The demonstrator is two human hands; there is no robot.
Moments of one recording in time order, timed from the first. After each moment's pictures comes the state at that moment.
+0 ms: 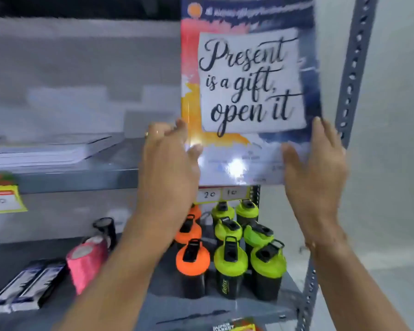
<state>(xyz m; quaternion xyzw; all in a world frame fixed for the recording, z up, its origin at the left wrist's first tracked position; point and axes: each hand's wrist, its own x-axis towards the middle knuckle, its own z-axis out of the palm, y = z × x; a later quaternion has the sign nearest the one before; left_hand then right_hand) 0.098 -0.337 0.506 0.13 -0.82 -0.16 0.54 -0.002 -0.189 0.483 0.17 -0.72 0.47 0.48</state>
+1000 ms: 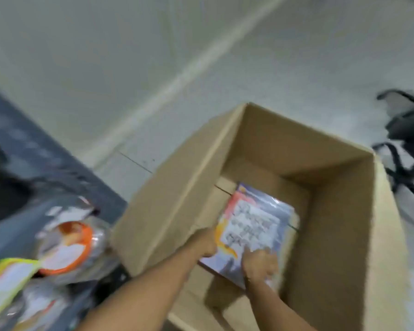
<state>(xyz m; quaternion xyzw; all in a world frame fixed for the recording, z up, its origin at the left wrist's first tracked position) -0.009 -0.016 0.009 -0.19 -0.88 -0.04 -0.44 0.084 0.079 -0.061 -0.61 -0.71 0.33 -0.09</state>
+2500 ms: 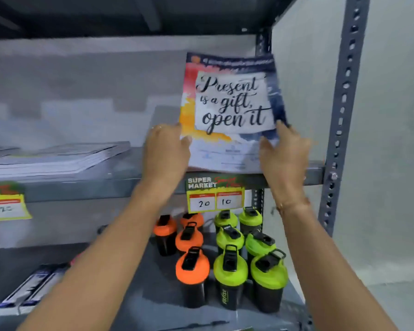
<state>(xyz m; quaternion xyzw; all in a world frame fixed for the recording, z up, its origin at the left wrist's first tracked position) 0.050 -0.359 0.532 0.18 -0.84 -0.13 0.50 -0.057 -0.215 0.510 0.19 -0.75 0.45 0.44</state>
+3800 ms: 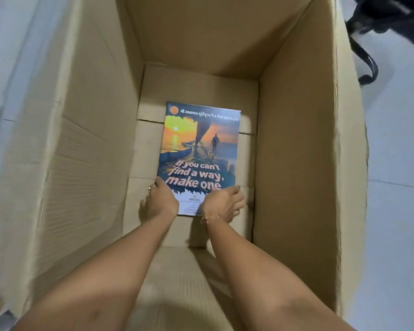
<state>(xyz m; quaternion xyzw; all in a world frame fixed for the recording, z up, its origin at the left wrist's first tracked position) 0.018 0.013 -0.108 -0.10 -0.93 0.00 -0.35 0.095 0.075 -0.127 -0.77 -0.56 0.30 -0.06</state>
